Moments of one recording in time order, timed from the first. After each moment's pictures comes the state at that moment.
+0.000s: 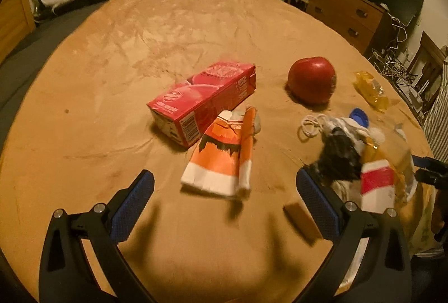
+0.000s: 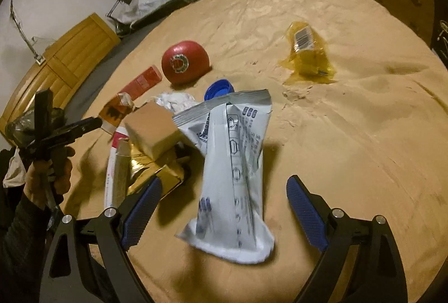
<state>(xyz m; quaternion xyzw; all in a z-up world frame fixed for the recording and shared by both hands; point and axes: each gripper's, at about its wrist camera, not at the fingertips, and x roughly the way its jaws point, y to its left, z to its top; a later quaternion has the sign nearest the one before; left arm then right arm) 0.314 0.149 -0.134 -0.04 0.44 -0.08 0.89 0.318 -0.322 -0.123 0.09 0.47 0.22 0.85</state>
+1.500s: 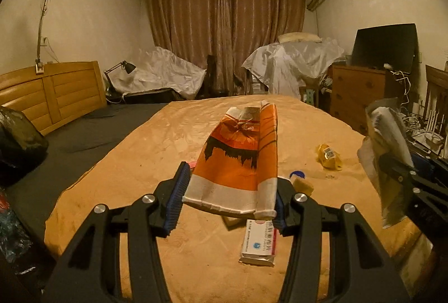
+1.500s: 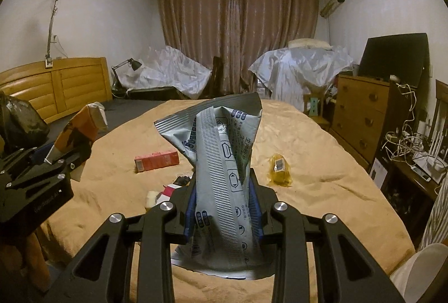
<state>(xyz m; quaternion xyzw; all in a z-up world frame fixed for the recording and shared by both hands) 0.104 0.015 -0.015 0.01 0.16 0.08 0.98 0.105 -0.282 0.011 -0.02 0.17 0.12 0.98</state>
